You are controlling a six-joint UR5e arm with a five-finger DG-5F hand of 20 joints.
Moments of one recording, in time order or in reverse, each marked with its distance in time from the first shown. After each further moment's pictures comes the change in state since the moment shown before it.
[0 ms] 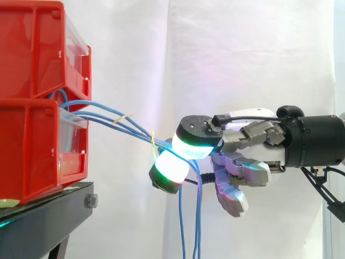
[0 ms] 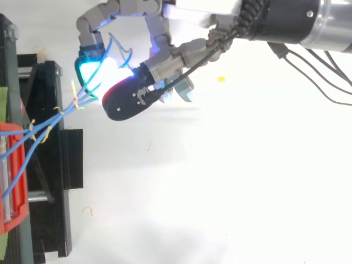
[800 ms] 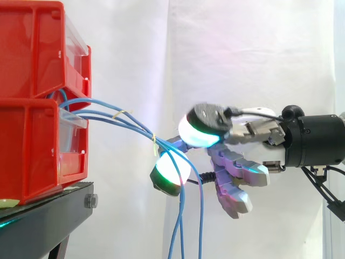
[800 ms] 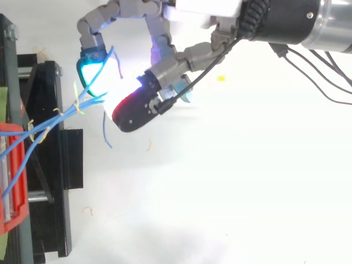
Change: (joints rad) arm 0.001 0.001 0.001 -0.004 0.001 -0.027
